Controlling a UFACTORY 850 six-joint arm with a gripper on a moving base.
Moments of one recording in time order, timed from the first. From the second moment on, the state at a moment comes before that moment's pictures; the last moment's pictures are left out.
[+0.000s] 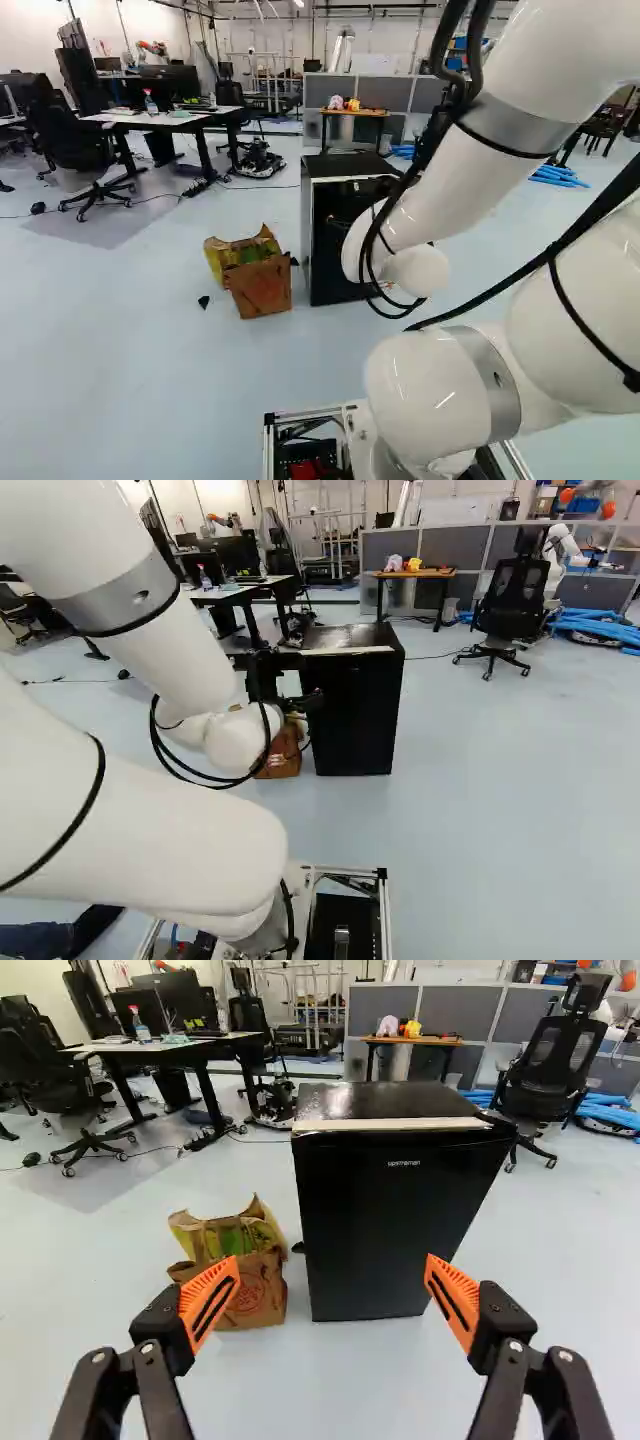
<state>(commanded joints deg) 0.0 16.0 -5.0 0.0 50.0 0.0</state>
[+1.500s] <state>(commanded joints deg) 0.0 16.0 -5.0 0.0 50.0 0.0</state>
